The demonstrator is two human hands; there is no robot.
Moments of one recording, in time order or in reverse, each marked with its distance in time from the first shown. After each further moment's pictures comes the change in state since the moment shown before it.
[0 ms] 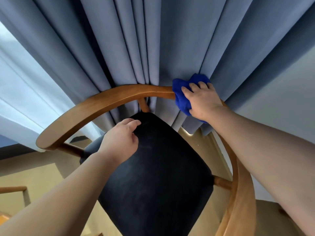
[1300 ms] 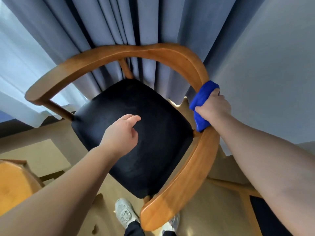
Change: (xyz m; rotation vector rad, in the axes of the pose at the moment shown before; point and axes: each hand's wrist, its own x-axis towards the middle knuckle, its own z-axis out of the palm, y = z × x) left_hand -0.138 0.064 0.055 -0.019 -0.064 0.016; right_hand -0.199 -0.002 0.071 0.548 -0.263 0.859
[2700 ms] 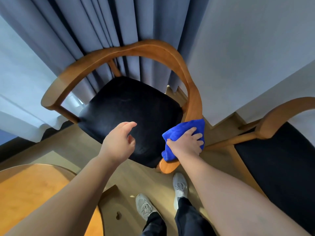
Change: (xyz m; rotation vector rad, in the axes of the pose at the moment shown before) left_hand -0.118 -0.012 -0.071 -0.055 -0.119 0.126; right_hand -0.278 -0.012 0.064 0.114 -0.164 0.400
